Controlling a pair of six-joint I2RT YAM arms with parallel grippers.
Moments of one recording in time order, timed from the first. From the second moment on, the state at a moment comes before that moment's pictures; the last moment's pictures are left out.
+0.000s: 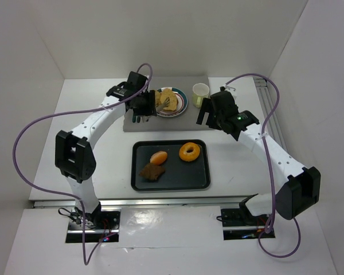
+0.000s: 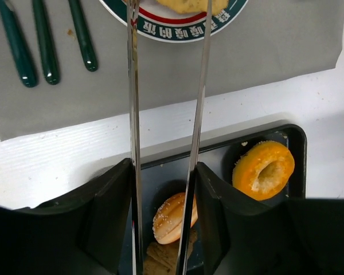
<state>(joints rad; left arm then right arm) -0.39 1.85 1.70 -0.75 0.07 -0.40 0.45 1.35 1.23 -0.64 0.27 0.59</state>
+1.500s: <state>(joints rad) -0.07 1.55 1.43 -0.80 -0.12 -0.40 0.45 1.35 1.22 -0.64 0.25 0.60</state>
